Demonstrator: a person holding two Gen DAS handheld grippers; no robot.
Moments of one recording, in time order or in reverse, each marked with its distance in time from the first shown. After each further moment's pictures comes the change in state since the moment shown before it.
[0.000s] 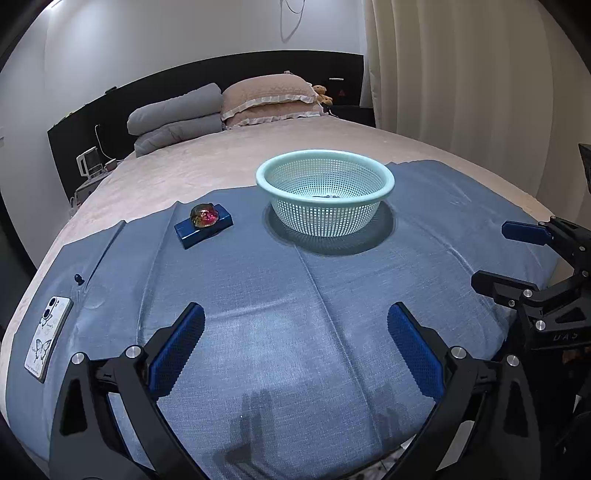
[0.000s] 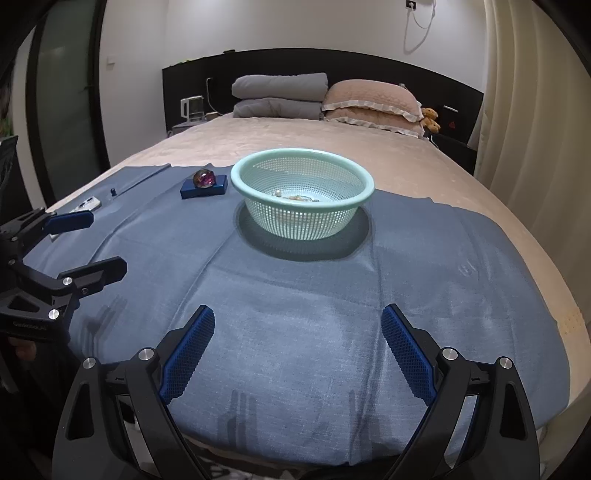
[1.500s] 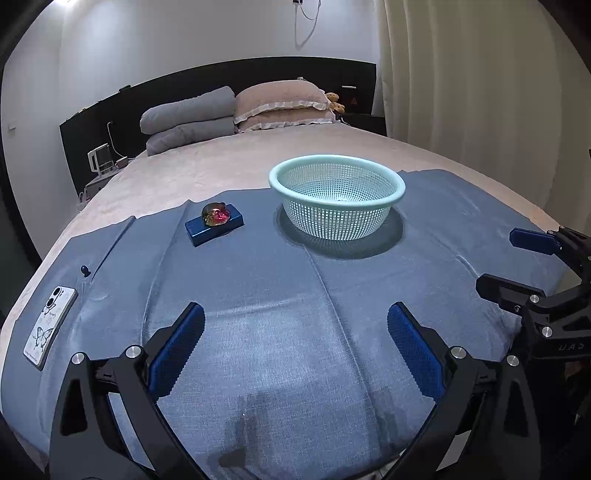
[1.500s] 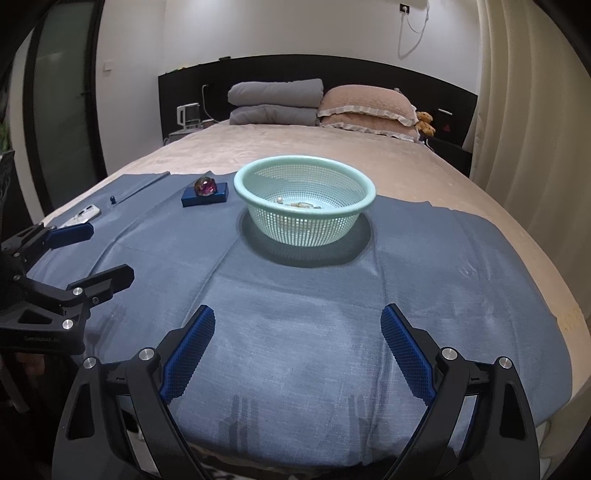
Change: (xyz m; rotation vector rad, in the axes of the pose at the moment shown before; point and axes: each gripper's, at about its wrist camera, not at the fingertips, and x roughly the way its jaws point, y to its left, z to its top) left arm -0.001 0.004 -0.009 -0.037 -0.029 0.031; right arm -0.002 0.010 0.000 0.020 -0.023 -0.009
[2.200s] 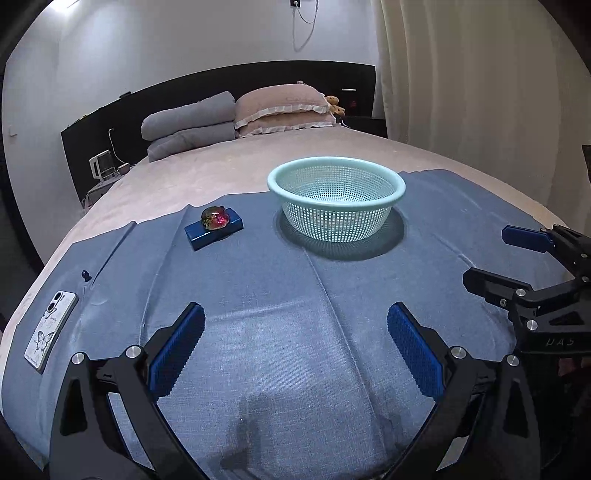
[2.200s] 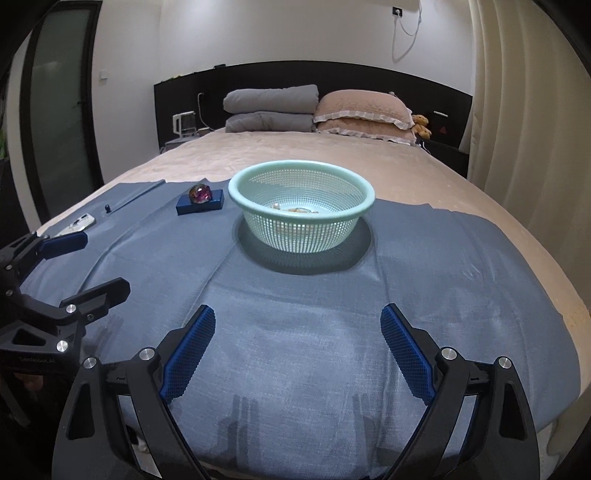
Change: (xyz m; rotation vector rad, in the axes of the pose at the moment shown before) left arm 0.002 -0.005 -0.003 0.011 -0.018 0.013; right arm 0.013 0.000 0.000 0.019 -0.026 -0.004
